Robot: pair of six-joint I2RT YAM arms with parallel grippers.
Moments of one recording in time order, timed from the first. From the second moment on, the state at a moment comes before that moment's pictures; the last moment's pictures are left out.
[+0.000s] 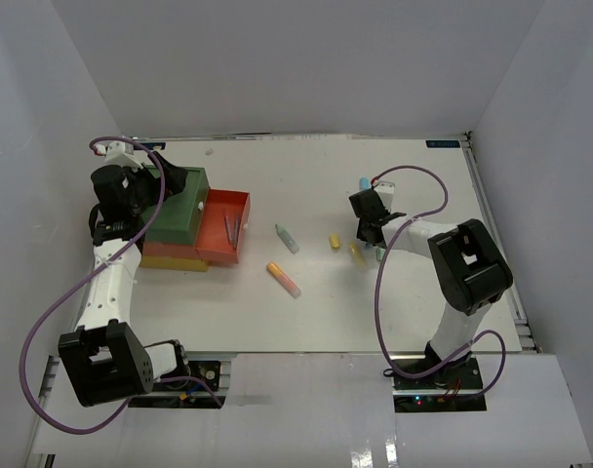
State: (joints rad) left arm 0.19 1.20 0.96 -0.02 0.33 -0.39; right arm 0.50 1.77 0.97 -0.13 0.47 0.51
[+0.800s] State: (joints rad) left arm 0.19 1.20 0.96 -0.02 0.33 -0.39; right arm 0.64 1.51 1.06 -0.06 0.37 0.50
